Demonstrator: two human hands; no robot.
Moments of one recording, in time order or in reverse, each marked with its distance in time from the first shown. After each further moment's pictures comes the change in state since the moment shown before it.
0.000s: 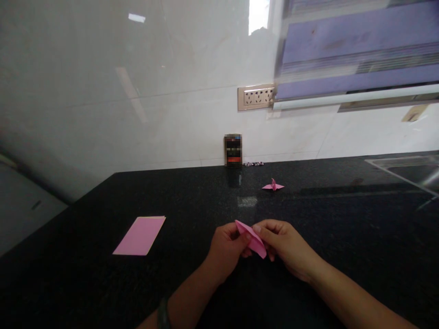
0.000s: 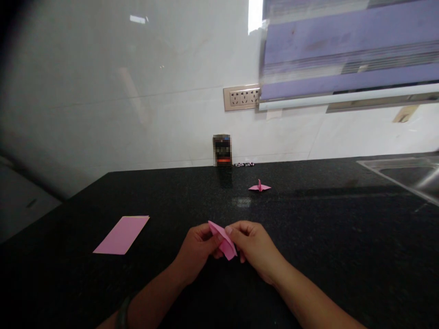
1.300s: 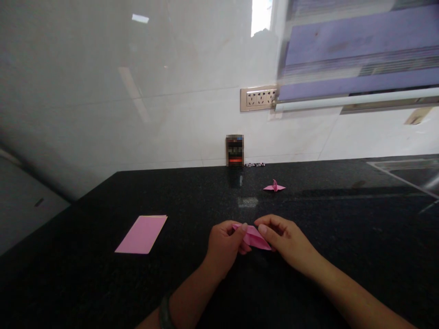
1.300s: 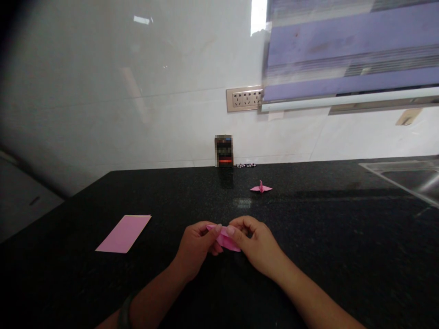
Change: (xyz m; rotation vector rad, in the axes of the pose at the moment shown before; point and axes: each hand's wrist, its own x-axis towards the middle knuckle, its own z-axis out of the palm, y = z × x) left_hand 0.002 0.000 -0.003 0.044 0.164 -0.022; right_hand -0.001 -0.008 -0.006 -0.341 0.047 -0.216
